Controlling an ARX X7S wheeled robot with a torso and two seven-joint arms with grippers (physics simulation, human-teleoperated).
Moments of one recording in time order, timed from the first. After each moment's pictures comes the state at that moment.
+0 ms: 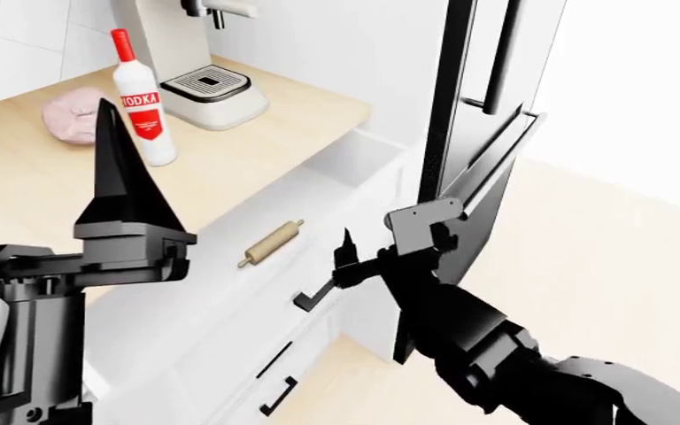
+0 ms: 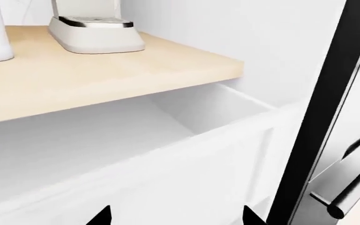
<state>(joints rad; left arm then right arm) -0.66 -0.97 0.80 0.91 -0.60 0.04 -1.19 1.05 0.27 -1.56 0.73 1.24 -0.29 0.34</state>
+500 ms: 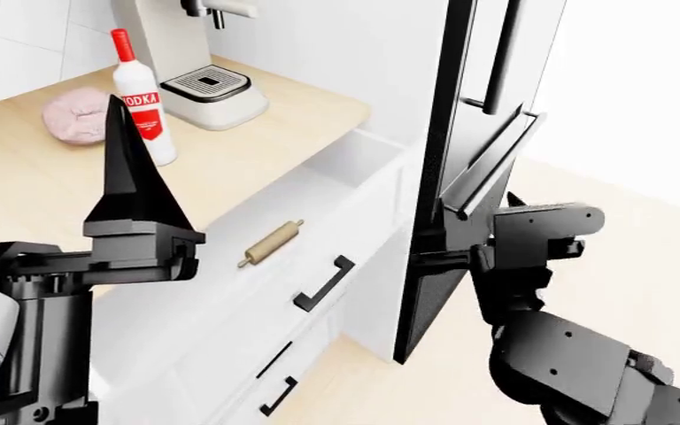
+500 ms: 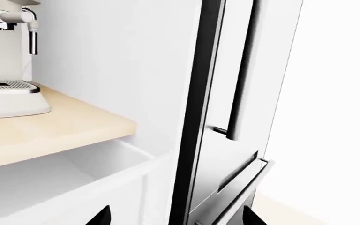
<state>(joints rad) -0.68 -0.95 0.81 0.92 -0.61 0.00 -1.19 1.09 0.76 -1.57 0.01 1.02 -0.29 0.93</state>
